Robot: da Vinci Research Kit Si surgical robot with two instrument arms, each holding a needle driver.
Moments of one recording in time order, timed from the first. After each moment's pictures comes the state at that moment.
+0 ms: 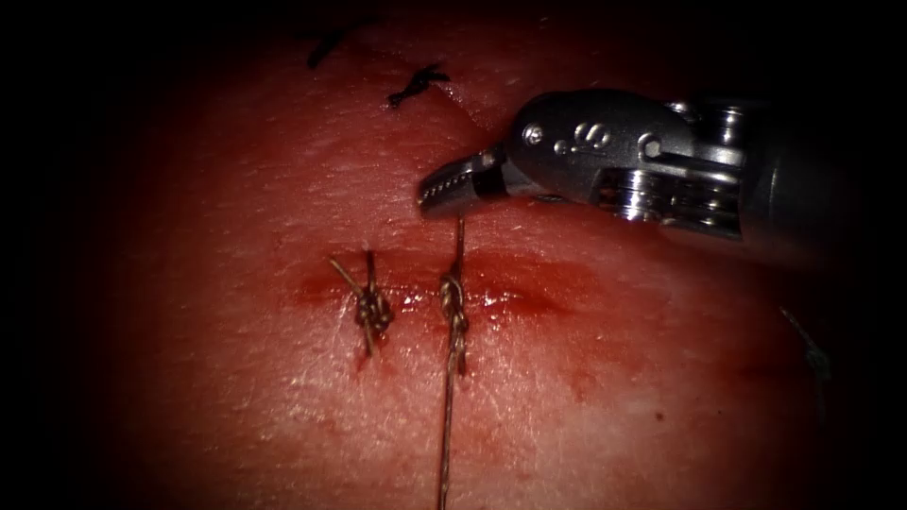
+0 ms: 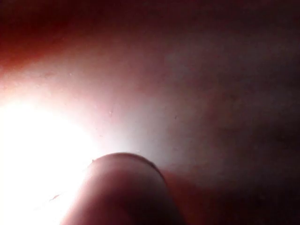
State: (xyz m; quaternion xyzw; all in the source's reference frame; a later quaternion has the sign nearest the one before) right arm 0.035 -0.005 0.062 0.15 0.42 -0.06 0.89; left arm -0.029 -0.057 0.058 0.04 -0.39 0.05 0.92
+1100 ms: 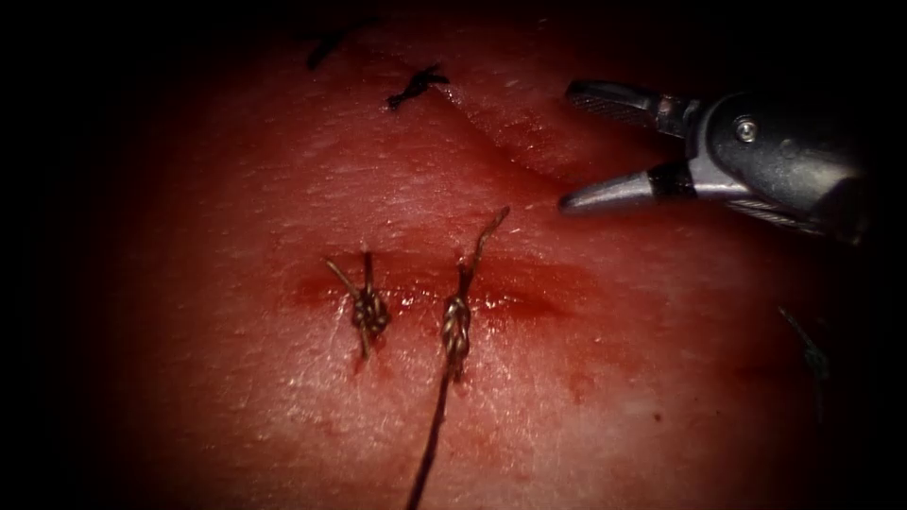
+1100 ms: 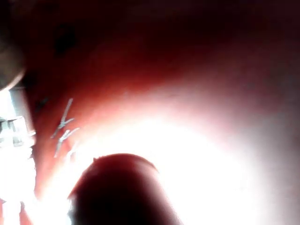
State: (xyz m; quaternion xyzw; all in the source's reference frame) right arm 0.026 -0.008 0.054 0.04 0.54 0.12 0.84; left arm -0.027 -0.027 0.044 -0.08 -0.42 0.02 0.91
